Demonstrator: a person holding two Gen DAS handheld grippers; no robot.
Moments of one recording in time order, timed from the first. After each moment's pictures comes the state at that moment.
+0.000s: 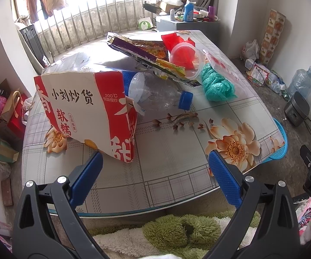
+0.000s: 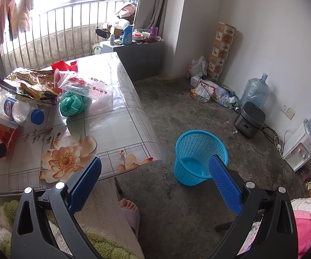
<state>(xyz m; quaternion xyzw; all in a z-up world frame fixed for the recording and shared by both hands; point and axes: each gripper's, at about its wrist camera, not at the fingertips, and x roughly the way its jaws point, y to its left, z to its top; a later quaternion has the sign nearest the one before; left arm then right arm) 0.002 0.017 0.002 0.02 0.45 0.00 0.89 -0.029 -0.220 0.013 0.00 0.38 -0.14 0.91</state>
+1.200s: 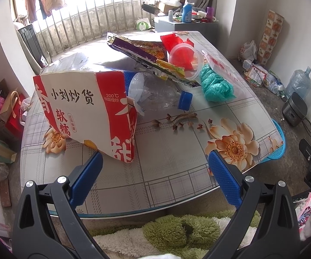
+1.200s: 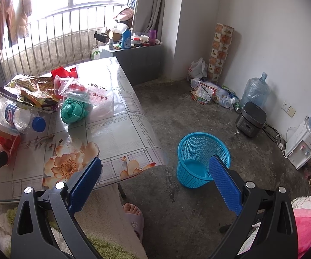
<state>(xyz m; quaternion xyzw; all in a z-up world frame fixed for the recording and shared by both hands) -0.001 0.021 0.000 0.02 0.44 -0.02 0.90 -0.024 -0.216 0.016 0.02 0.37 -0.14 0.92</state>
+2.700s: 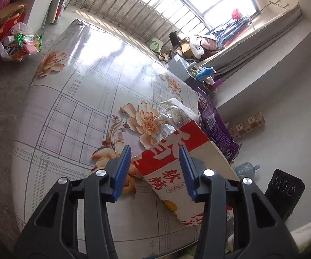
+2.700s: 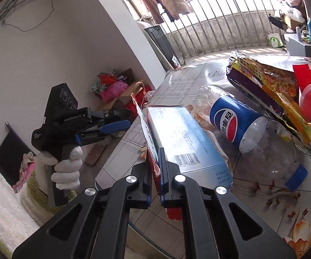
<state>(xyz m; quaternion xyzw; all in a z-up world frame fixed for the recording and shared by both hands) 0.029 0.313 -0.012 -0.35 0.35 -0.09 0.86 0.075 0.004 0.014 0.09 0.38 0.47 0.80</state>
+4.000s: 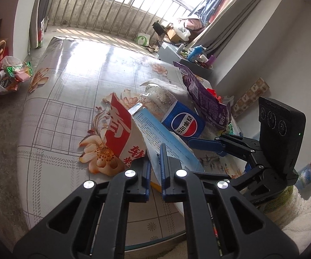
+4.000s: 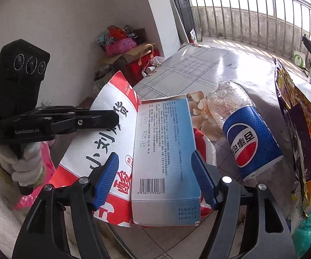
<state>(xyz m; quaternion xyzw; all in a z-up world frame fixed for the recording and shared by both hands) 0.009 0.255 -0.002 -0.22 0.38 -0.10 0.89 0.087 0.066 0.011 -0.10 0.42 0.49 0.76</state>
